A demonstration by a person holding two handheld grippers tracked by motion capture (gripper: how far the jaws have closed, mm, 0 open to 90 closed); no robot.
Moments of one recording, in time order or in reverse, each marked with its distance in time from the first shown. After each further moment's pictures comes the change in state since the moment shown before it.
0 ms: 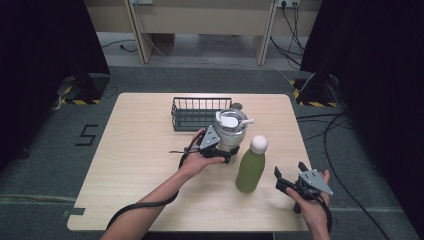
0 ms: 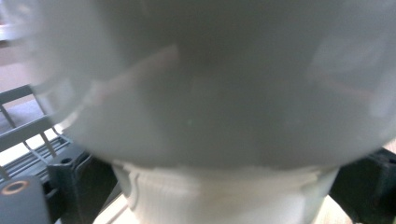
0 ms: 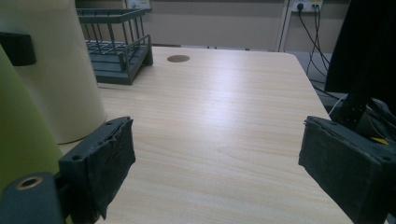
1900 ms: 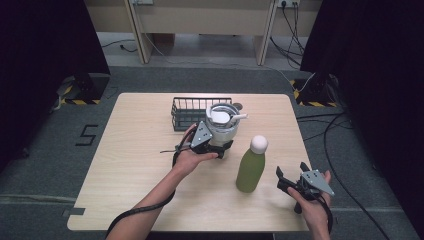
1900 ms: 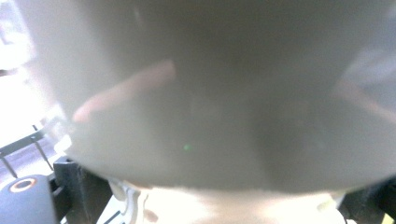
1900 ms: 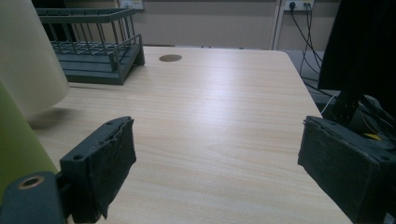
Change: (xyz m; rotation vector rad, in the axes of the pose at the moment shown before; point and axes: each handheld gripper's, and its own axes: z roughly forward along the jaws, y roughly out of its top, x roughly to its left) left arm 0.008 0.021 -0.028 -0.080 0.063 0.000; right arm -0.004 -0.002 0.000 0.001 -0.027 0.019
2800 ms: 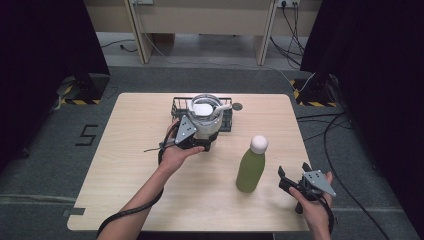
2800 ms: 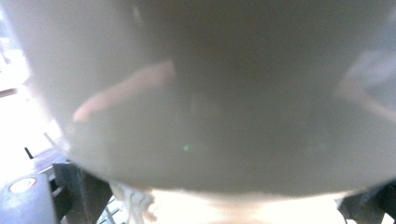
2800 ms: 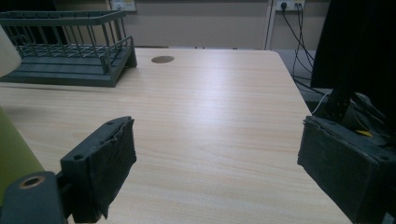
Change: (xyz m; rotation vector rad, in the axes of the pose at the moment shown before) left arm 0.025 0.018 -0.036 -0.021 0.127 0.027; right arm -0.003 0.000 -0.002 -0.004 -0.028 0.017
